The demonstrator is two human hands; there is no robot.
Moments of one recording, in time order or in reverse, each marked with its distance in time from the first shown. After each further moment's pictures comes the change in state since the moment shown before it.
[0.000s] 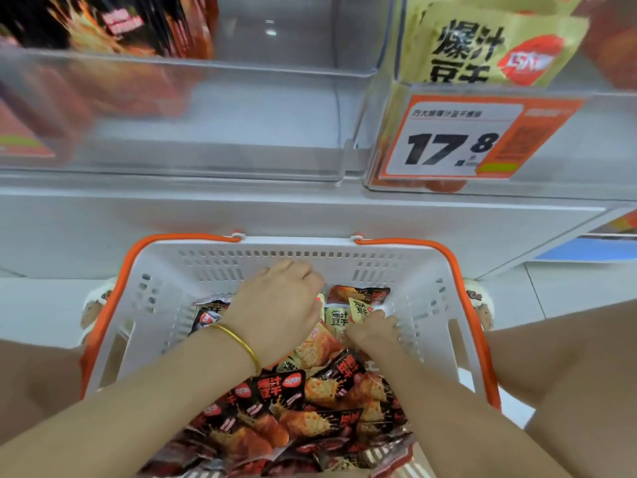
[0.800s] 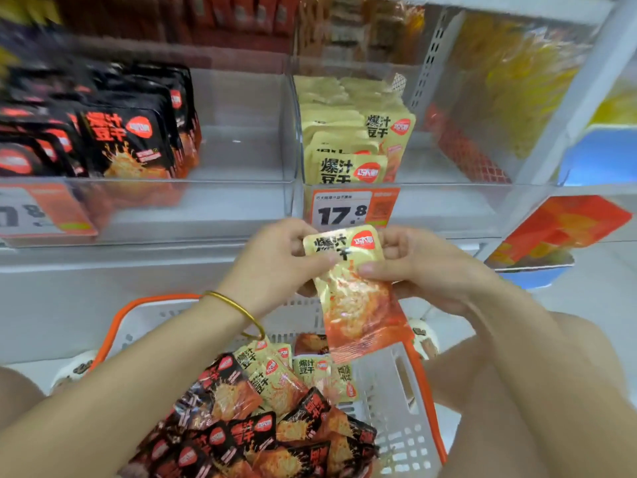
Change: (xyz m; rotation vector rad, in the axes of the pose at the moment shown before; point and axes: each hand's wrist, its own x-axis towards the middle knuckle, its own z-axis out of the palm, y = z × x) left_hand -0.009 0.064 -0.119 -1.062 0.268 -0.142; right_hand -0.210 0.010 -0.234 0.601 -0.251 -0.817
